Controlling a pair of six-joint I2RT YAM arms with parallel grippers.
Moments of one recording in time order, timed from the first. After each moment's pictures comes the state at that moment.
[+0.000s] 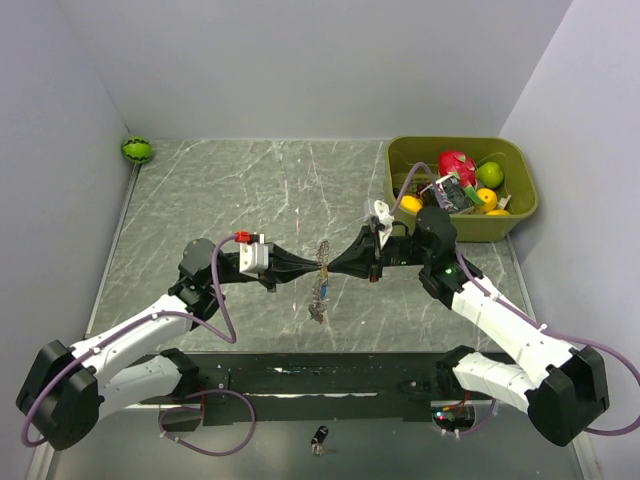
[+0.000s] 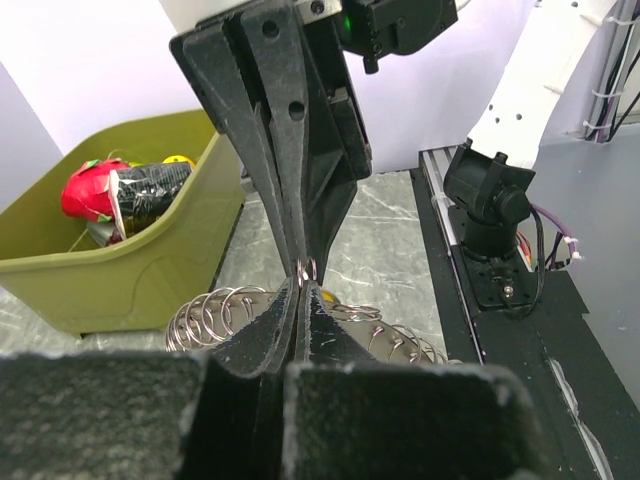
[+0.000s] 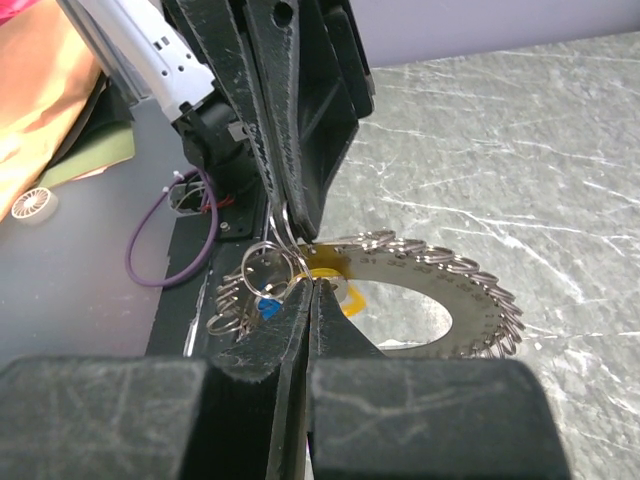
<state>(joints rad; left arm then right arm) -0.66 1.01 0.54 0.77 0.89 -0.01 0.52 1.02 0.75 0.19 -1.04 0.07</state>
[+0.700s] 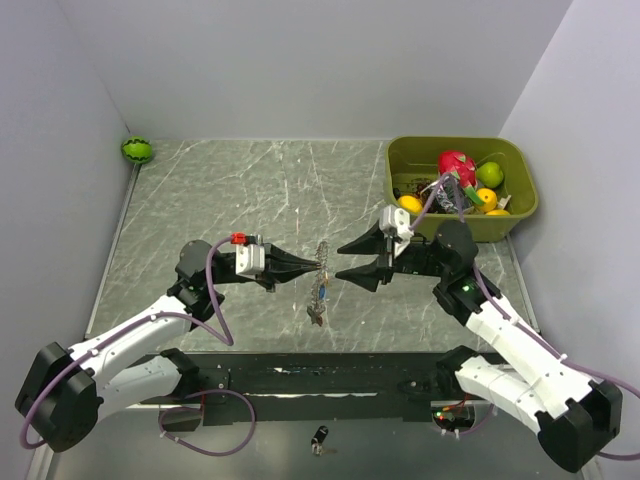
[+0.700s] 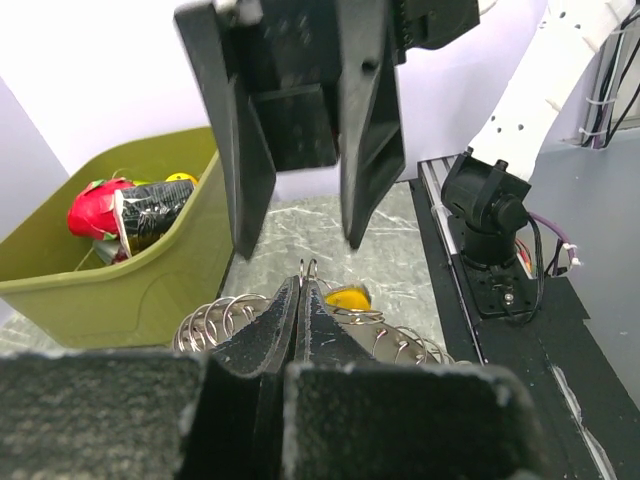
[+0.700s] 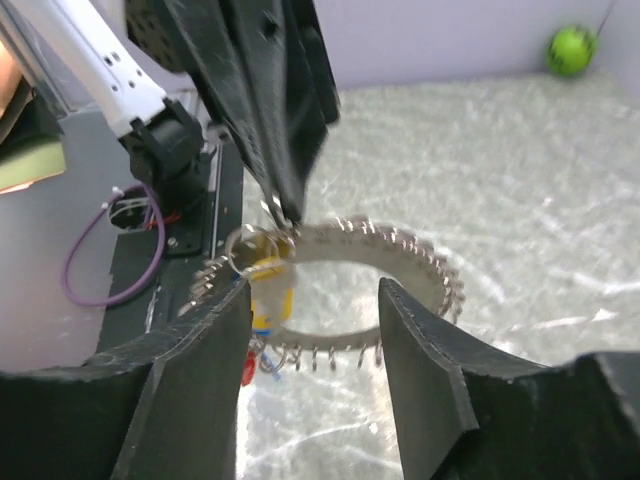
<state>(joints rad) -0.66 1.00 0.54 0.80 0.90 -0.02 0.53 0.87 0.71 0.16 -0.91 0.01</state>
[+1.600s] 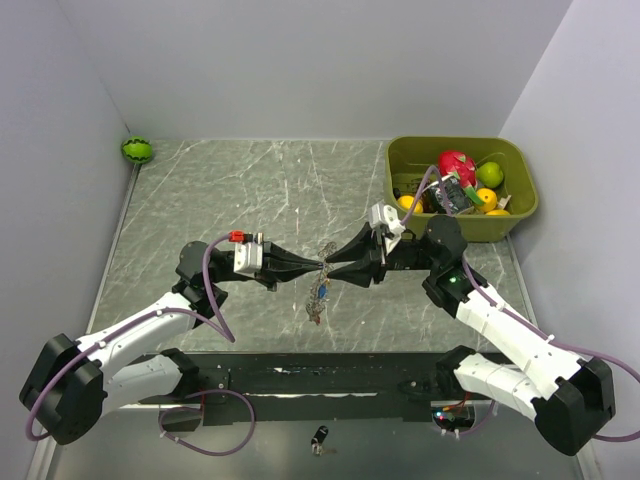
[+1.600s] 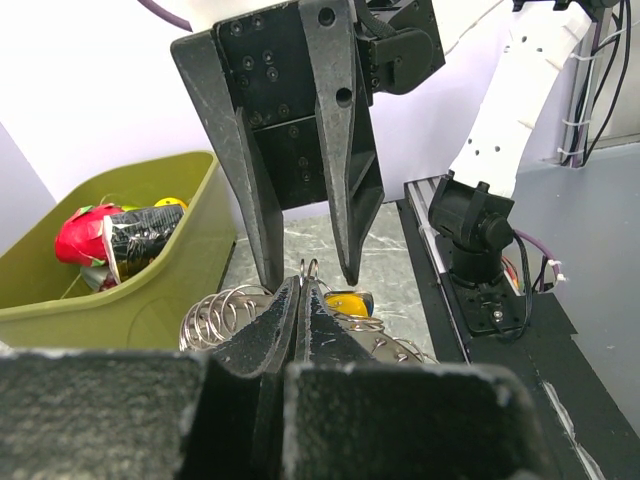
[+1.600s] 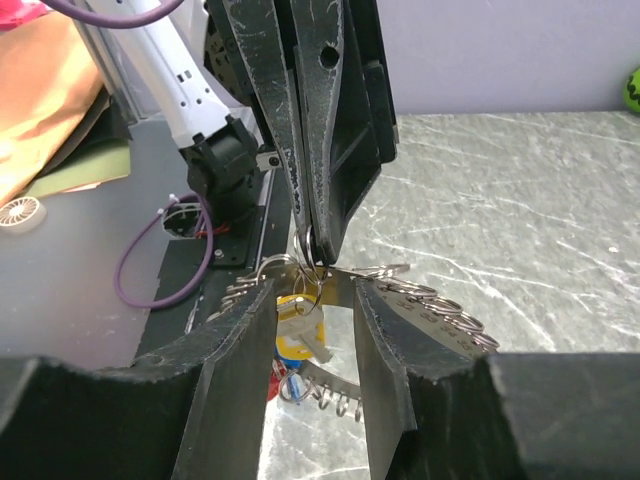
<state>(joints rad) -0.66 1.05 0.54 0.94 0.93 -0.10 0.57 0.96 0.72 0.32 -1.02 0.10</state>
